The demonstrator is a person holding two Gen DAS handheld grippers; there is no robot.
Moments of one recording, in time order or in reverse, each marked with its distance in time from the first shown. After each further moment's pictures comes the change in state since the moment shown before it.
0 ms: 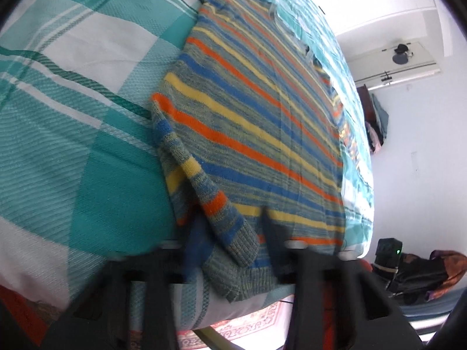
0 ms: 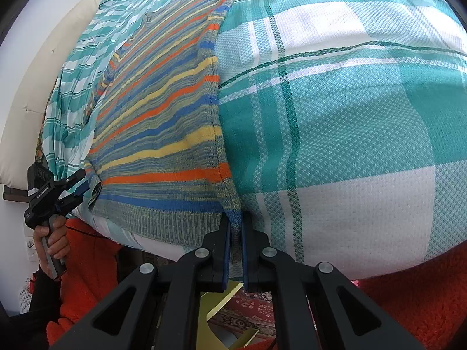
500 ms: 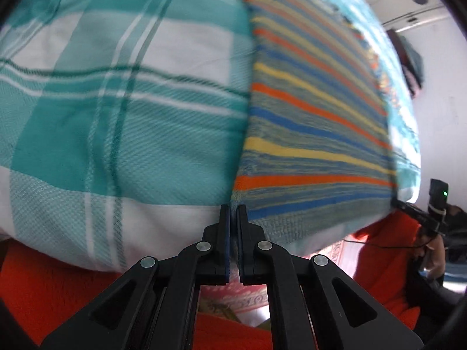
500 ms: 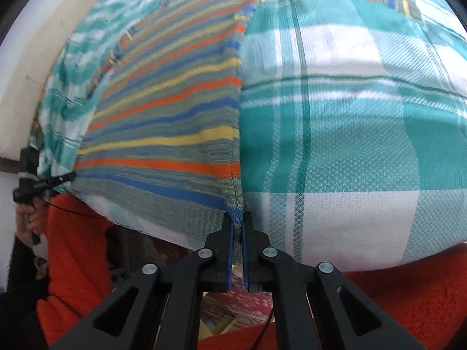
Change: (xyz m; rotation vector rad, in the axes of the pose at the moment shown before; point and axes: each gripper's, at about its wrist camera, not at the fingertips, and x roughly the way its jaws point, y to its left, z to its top) left arm -0.059 0.045 0.012 0.156 0.219 0.294; right arm -0.011 0.021 0.008 -0.120 0.079 -0.071
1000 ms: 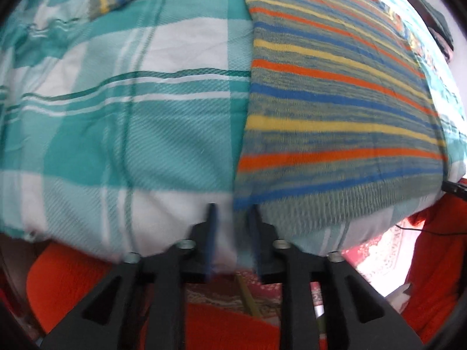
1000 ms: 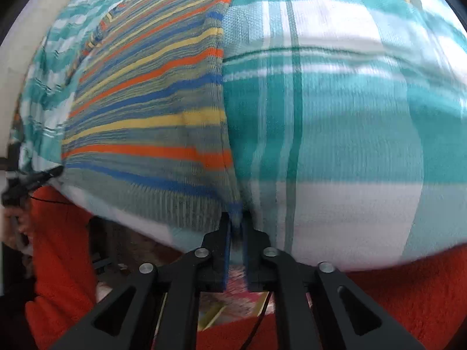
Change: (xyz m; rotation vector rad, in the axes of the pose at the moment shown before) left arm 0.004 -0.038 -0.032 0.118 -0.041 0.320; right arm 0.015 -0.001 -0.002 0.026 0.086 -0.055
